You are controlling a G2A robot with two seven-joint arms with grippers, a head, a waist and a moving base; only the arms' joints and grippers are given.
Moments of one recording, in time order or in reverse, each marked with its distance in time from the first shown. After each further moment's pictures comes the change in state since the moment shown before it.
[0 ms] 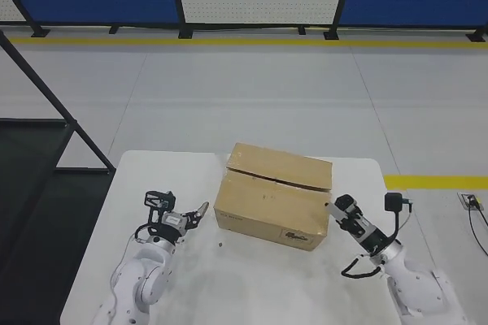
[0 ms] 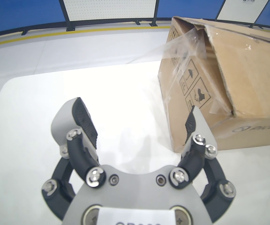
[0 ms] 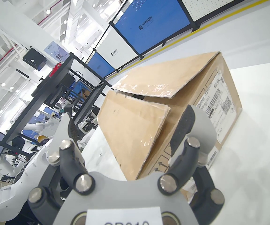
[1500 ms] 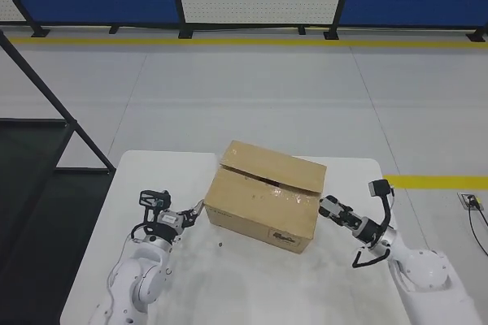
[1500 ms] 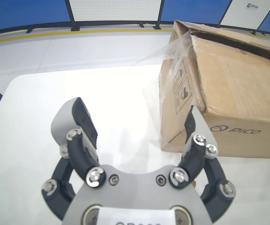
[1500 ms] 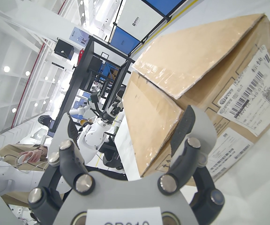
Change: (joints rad) left arm -0.003 -0.001 -0.012 0.001 -0.015 0.007 0.007; right arm 0.132 0.047 -0.060 0.122 0.403 0.054 0.341
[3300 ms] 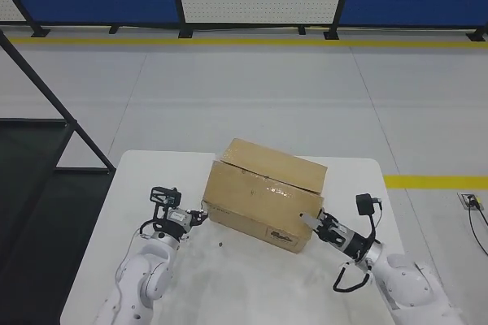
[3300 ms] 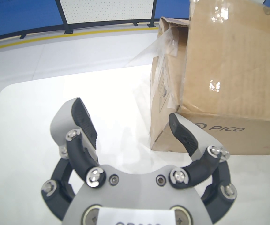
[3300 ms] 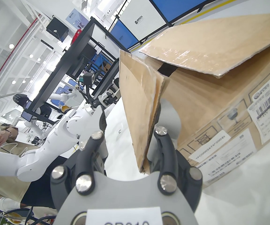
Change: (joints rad) left arm -0.036 -0.009 0.046 0.016 0.034 -0.006 -0.013; right arm -0.082 0.013 -0.086 -0.085 -0.274 -0.172 -0.230
